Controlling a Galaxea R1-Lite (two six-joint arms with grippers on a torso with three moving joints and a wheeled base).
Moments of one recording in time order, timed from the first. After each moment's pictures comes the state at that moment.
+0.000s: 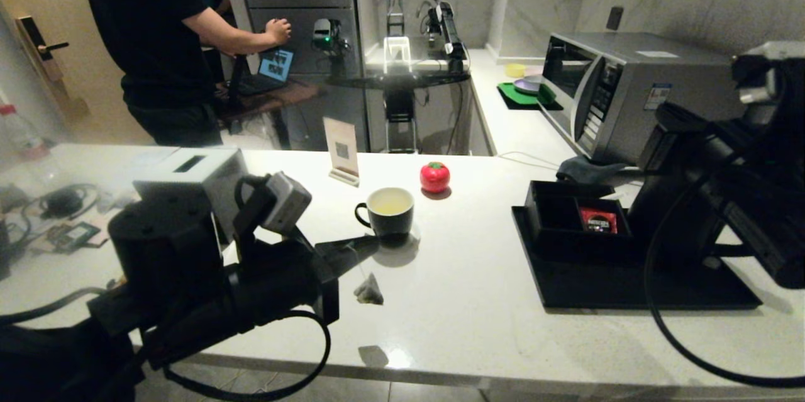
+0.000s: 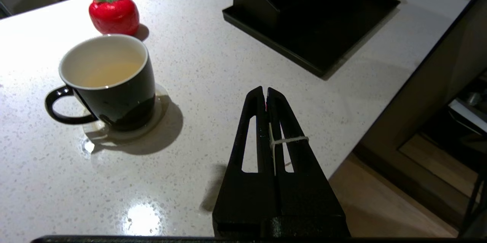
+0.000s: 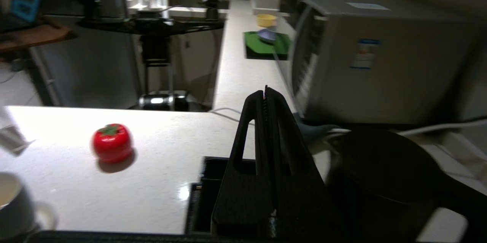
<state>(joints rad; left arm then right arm) -0.56 1.65 -0.41 -1.09 -0.33 -0.04 0.43 1.48 -0.65 -1.06 -0.54 -0.14</state>
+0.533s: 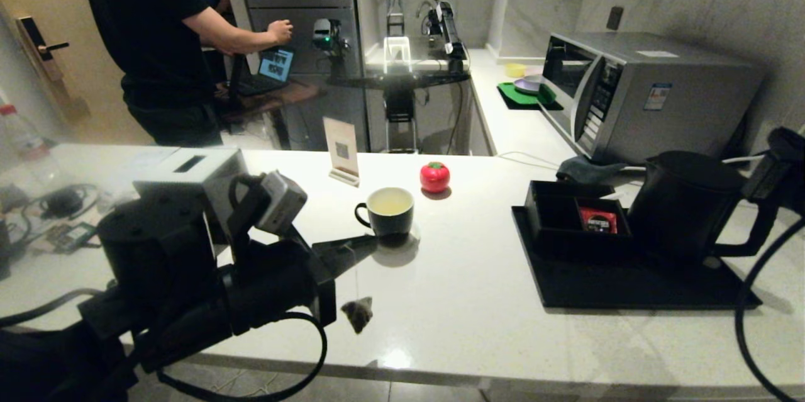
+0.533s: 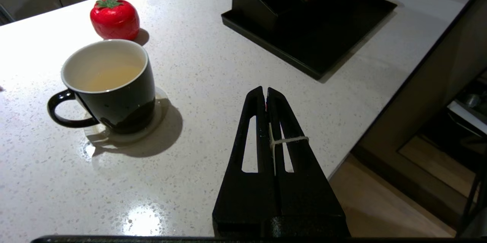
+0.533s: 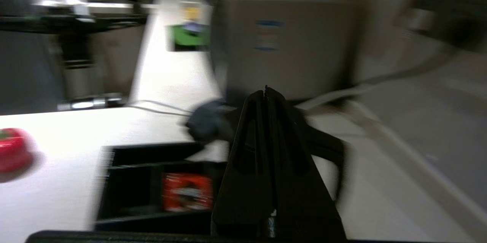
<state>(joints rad) -0.56 1.63 -0.41 -1.09 -0.33 -0.04 0.21 1.28 -0.44 -1.07 -0.53 -0.14</state>
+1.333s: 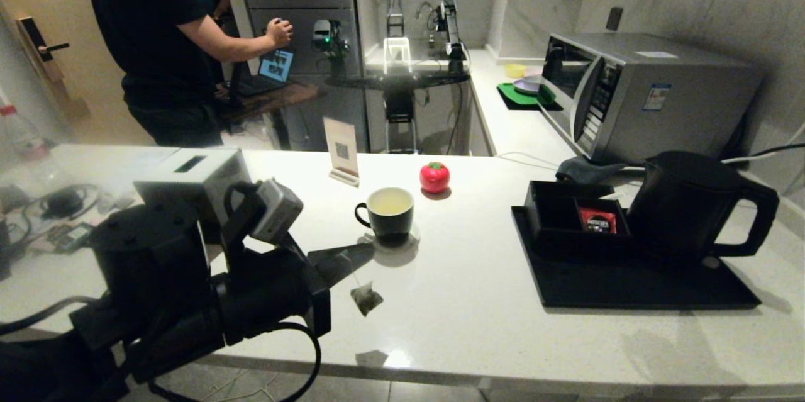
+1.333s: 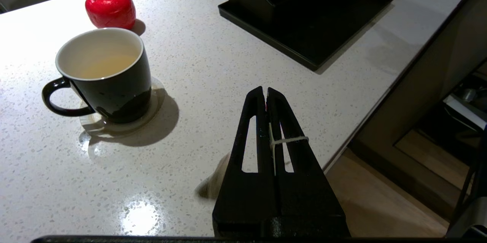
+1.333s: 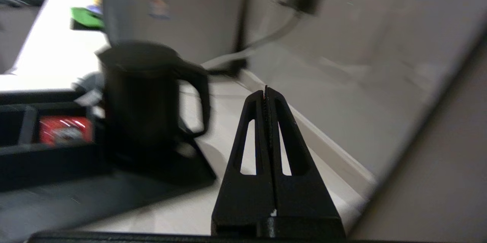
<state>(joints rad) -0.56 1.62 -0.38 -1.09 -0.34 -0.04 -0.02 0.71 -0.04 -0.94 -0.54 -0.28</state>
